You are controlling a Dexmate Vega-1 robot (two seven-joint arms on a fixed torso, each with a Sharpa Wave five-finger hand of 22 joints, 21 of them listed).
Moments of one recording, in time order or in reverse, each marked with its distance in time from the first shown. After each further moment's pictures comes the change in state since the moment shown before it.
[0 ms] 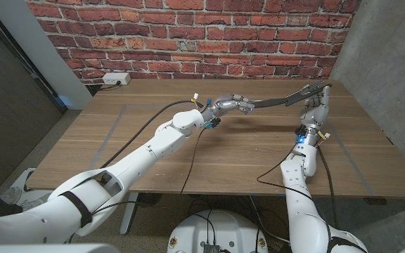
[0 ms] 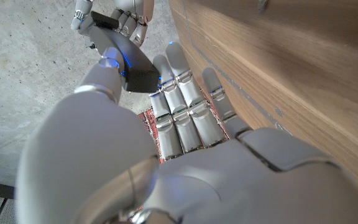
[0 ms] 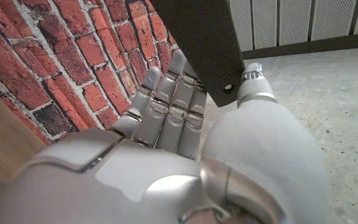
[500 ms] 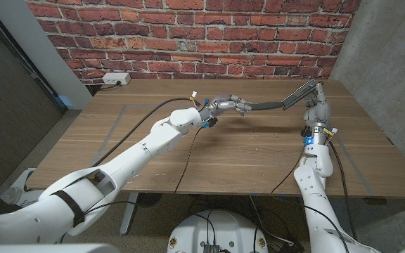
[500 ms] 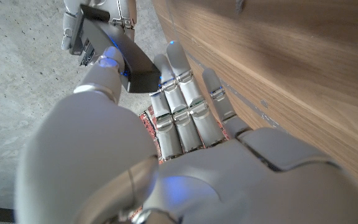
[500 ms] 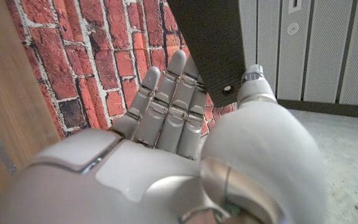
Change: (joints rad) left arm -0.012 0.055 0.015 -0.070 0.034 0.075 0.013; left_hand 0.000 0.000 0.005 0.000 -0.004 0.006 0.006 0.005 0.002 0.005 0.005 0.000 0.000 -0.003 -0.002 0.007 0.021 -0.010 -0.001 0.004 0.000; right arm -0.100 -0.177 -0.107 -0.118 -0.196 -0.070 -0.143; right_hand 0.004 -0.004 -0.007 -0.004 0.001 0.009 0.009 0.001 0.005 0.017 -0.002 0.015 0.006 0.000 0.000 0.000 0.005 0.000 0.000 0.004 -0.005
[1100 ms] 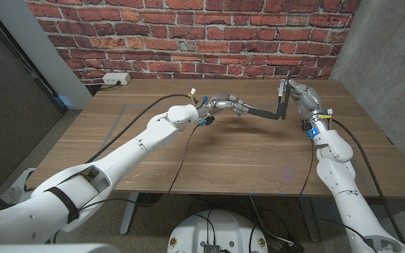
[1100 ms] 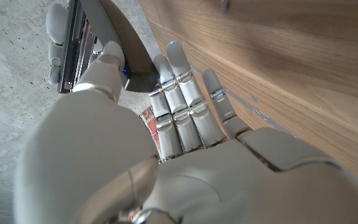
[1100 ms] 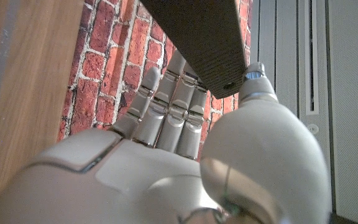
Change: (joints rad) left arm -0.022 0.035 0.010 -0.034 0.017 0.057 -0.007; left_hand 0.000 0.000 0.003 -0.003 0.002 0.007 0.000 0.000 0.058 0.000 0.000 0.000 0.000 0.000 0.001 -0.005 0.014 -0.019 -0.002 0.004 0.000; right arm -0.035 -0.281 -0.159 -0.155 -0.157 -0.183 -0.022; right_hand 0.008 -0.008 -0.007 -0.004 0.004 0.011 0.007 0.005 -0.001 0.017 0.003 0.000 -0.001 0.011 -0.004 0.000 0.009 -0.009 0.002 0.011 -0.005
